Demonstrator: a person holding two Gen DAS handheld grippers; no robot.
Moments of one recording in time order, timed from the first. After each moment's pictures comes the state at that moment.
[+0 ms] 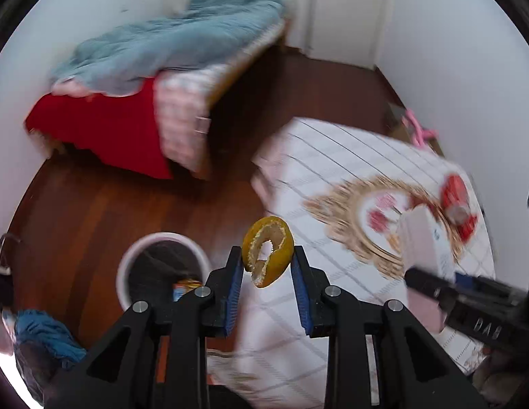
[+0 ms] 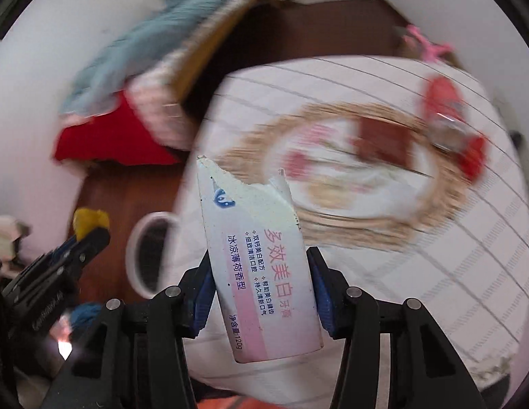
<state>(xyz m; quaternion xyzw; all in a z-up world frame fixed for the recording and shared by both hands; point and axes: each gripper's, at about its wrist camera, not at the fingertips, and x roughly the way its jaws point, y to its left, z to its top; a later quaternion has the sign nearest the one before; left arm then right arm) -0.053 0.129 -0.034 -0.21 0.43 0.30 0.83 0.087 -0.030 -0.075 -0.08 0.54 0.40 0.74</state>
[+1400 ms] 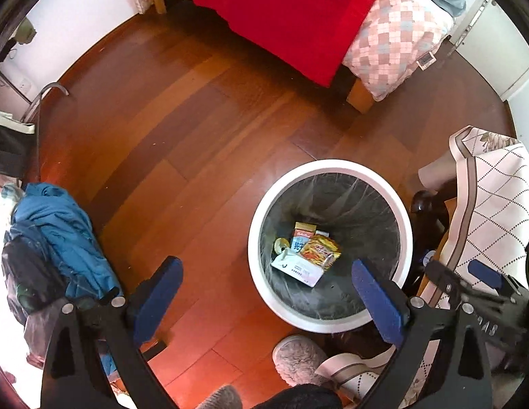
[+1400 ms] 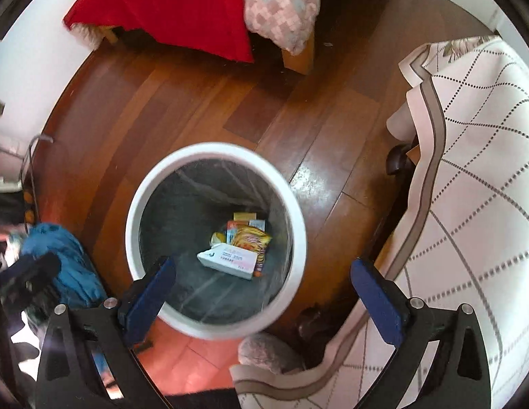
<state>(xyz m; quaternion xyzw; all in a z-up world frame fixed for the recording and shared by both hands) -0.230 0.346 -0.228 -0.38 0.50 0.43 0.65 -0.039 0.284 -0.277 -0.31 0.56 0.42 0.64</state>
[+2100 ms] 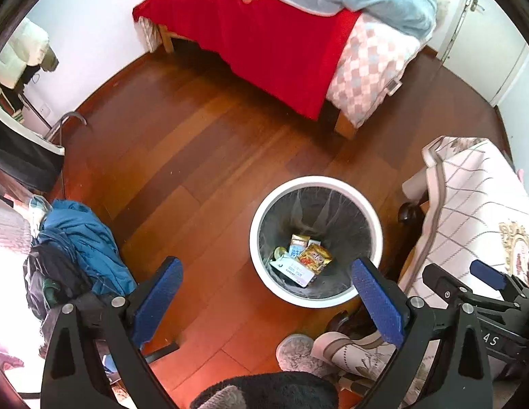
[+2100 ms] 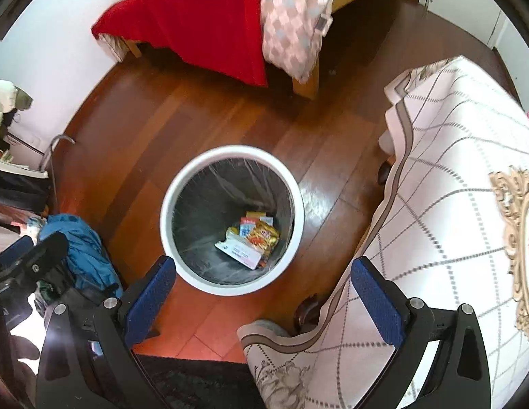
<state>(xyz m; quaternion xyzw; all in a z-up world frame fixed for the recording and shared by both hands) -0.236 0.283 -0.134 -0.33 0.46 0.46 0.69 -0.064 0.214 -0.178 -0.27 0.52 0.46 0.67</state>
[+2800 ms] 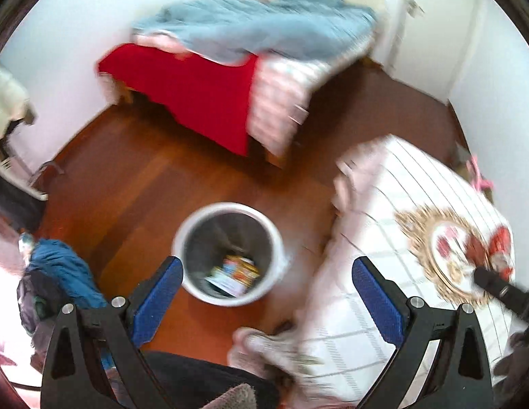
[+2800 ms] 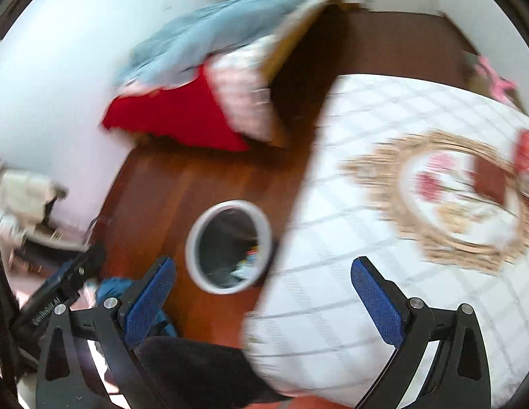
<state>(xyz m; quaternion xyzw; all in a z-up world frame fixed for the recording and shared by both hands) -0.116 0.158 -0.055 -0.27 0.42 0.41 0.77 0.060 0.006 -0.050 -0.09 0.53 0.42 0.73</state>
